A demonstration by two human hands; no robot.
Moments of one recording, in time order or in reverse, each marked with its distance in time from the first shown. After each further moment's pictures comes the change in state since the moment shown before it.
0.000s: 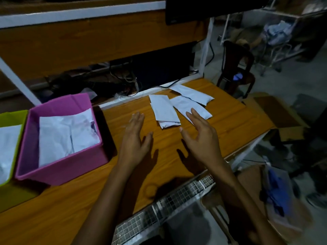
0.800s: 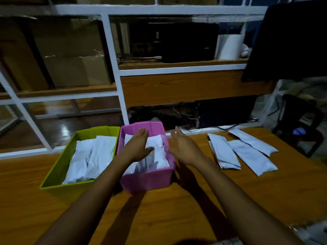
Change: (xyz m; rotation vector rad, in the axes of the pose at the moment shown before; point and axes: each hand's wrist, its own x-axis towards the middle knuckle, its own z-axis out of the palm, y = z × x) left_hand 0.024 -0.138 -0.203 0.492 -0.218 -0.199; right_hand 0.076 -0.183 0.175 -0.238 -0.516 -0.360
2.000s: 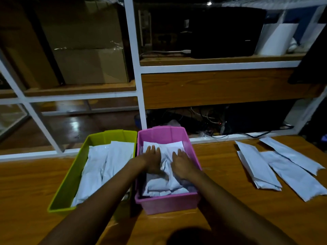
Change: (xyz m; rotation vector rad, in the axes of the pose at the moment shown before) left_hand 0.069 -0.096 0.066 0.269 -0.550 -0.041; right_hand 0.100 -0.004 0.133 -0.317 -0.372 0.060
